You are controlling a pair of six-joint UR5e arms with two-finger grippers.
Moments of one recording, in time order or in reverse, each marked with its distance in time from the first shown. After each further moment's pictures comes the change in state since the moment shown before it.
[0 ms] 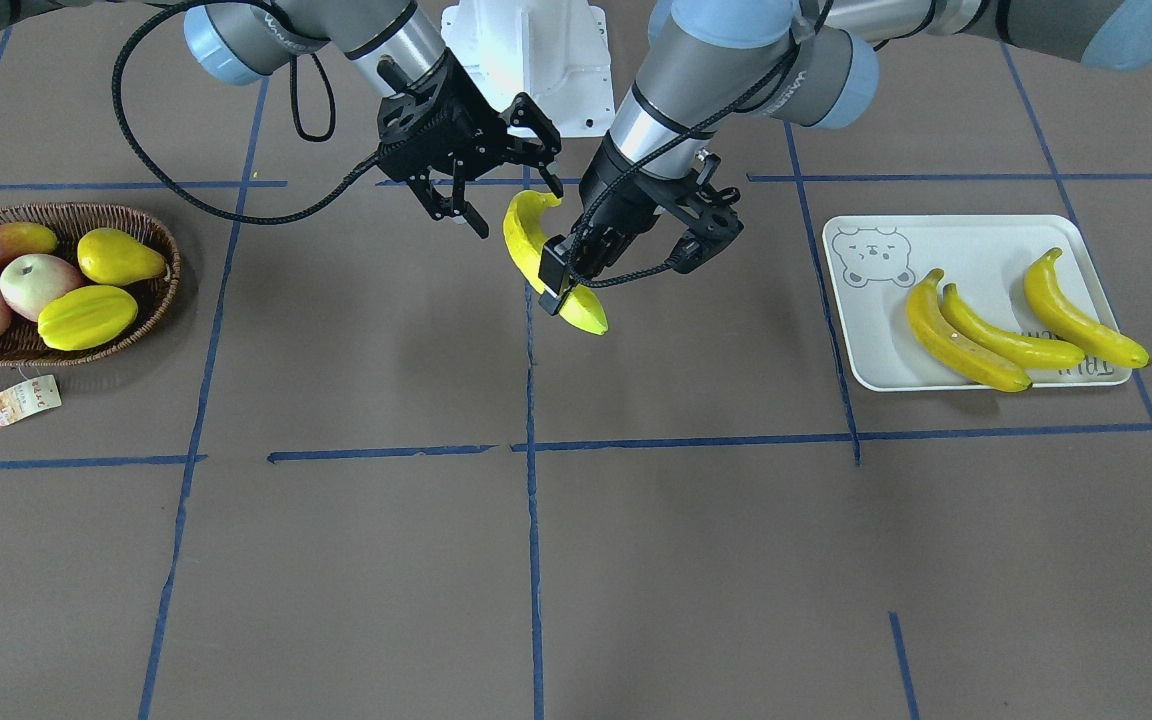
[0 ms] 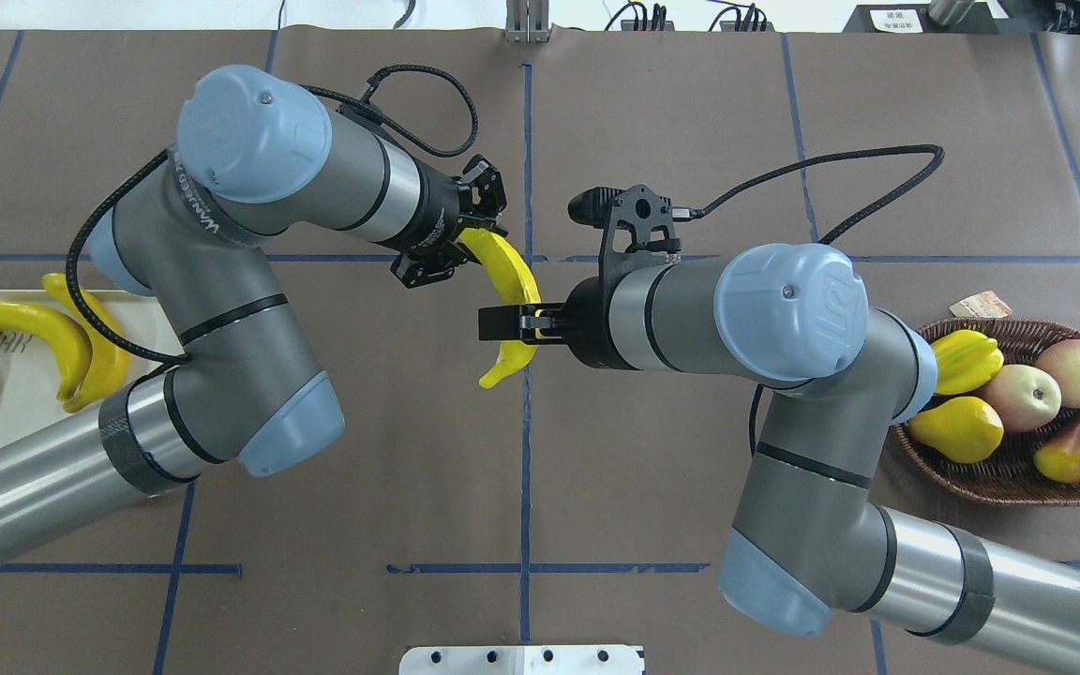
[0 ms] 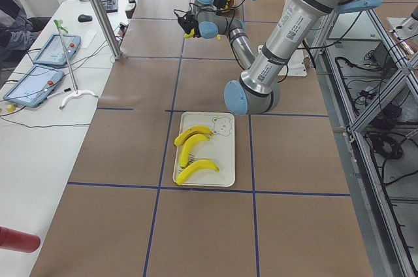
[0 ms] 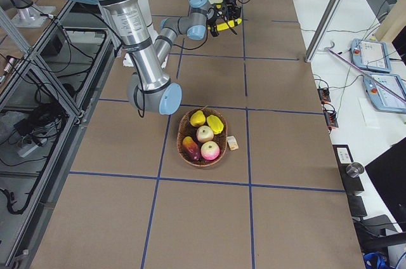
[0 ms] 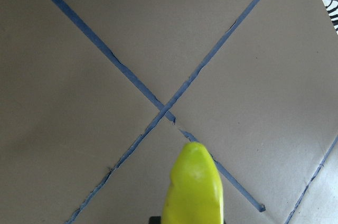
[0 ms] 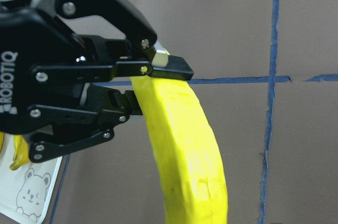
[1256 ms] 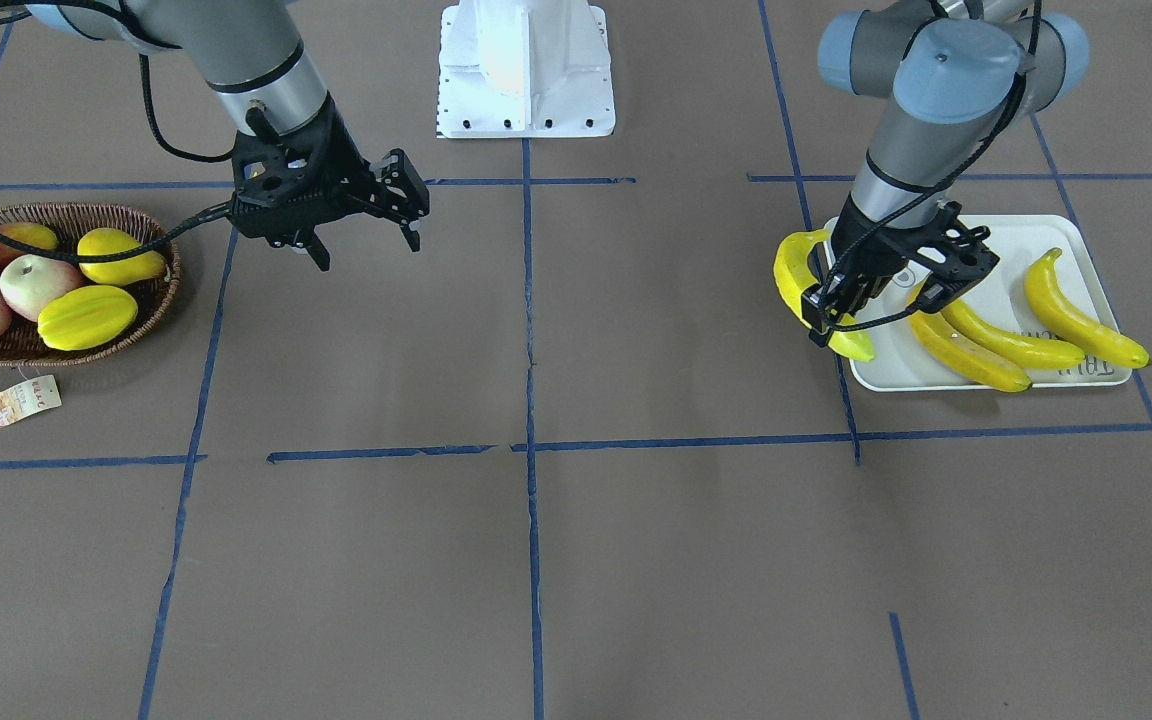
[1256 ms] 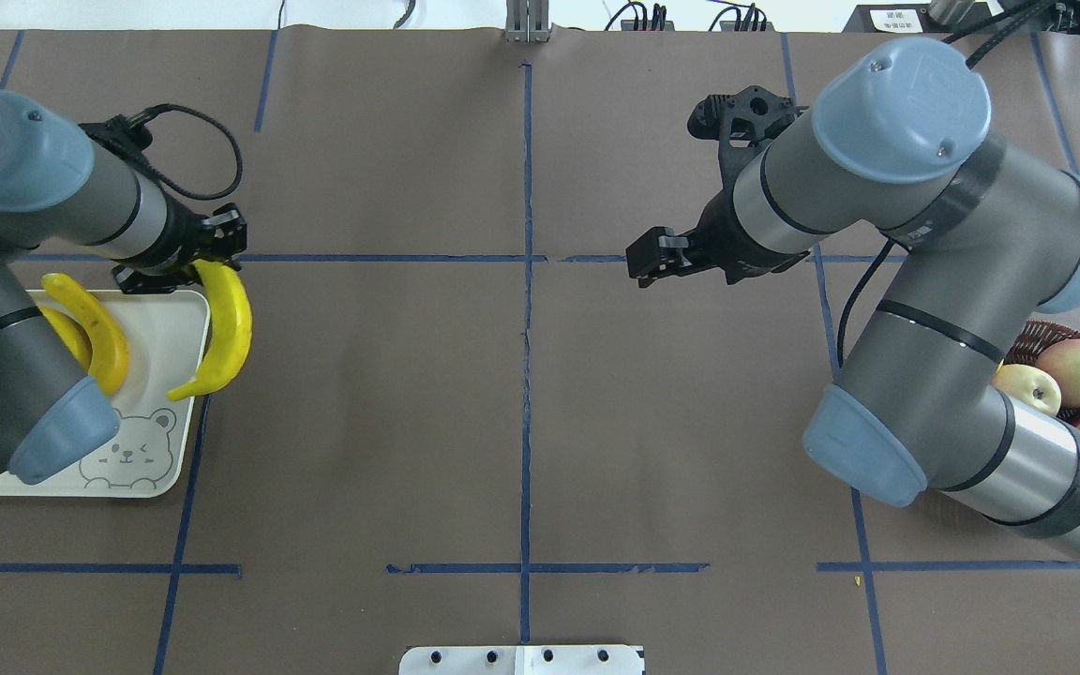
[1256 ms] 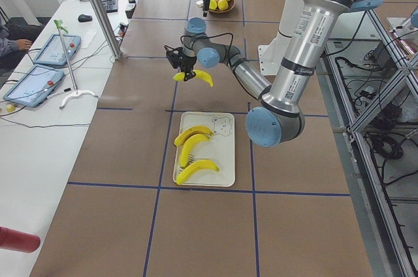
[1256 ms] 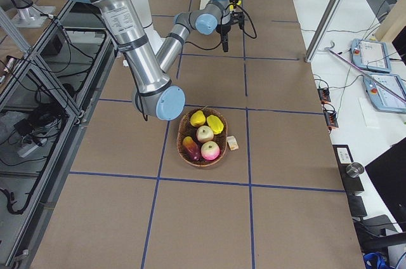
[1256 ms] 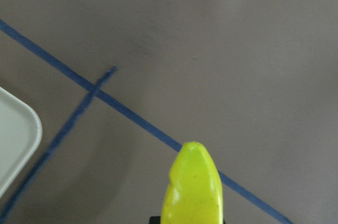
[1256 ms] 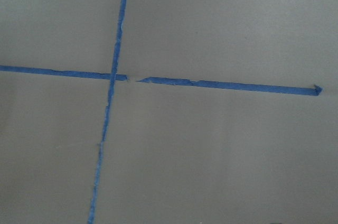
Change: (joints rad) left arm -0.142 0.417 -0.177 0.265 -0.007 0.504; right arm 0.246 -0.033 0.083 -0.530 0.273 -0.279
